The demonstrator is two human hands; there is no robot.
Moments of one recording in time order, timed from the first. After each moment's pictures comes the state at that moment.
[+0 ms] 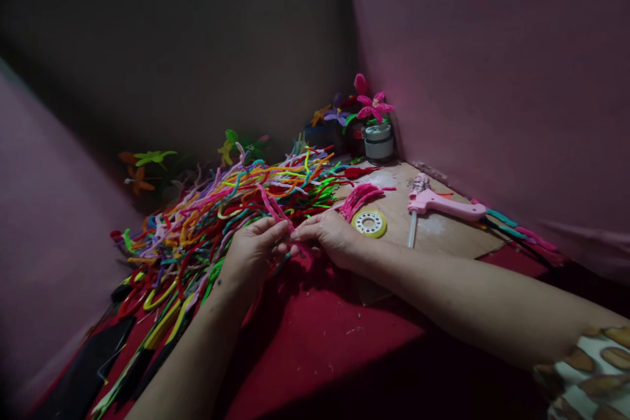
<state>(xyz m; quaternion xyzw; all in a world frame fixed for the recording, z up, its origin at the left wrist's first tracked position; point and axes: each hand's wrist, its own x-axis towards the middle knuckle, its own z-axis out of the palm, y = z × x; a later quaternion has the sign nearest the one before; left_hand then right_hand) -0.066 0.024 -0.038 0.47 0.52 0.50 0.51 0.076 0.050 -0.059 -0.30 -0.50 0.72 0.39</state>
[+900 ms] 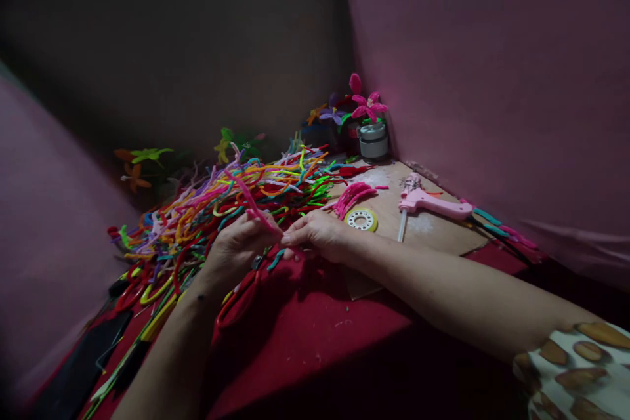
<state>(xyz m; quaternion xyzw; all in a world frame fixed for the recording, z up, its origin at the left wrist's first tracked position) -0.081 0.013 -0.019 0.77 0.46 0.39 0.20 0.081 0.057 -0.059 -0.25 -0.50 0.77 0.30</state>
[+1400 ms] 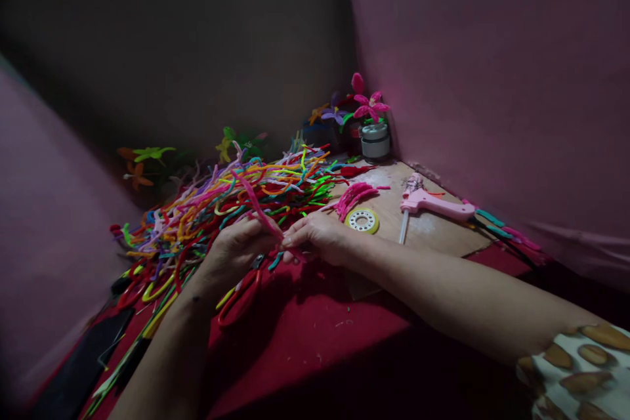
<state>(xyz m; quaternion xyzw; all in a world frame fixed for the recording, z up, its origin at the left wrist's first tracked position) -0.084 0.009 -0.013 0.81 0.47 0.32 0.17 0.078 0.054 -0.058 -0.23 -0.49 0.79 0.29</state>
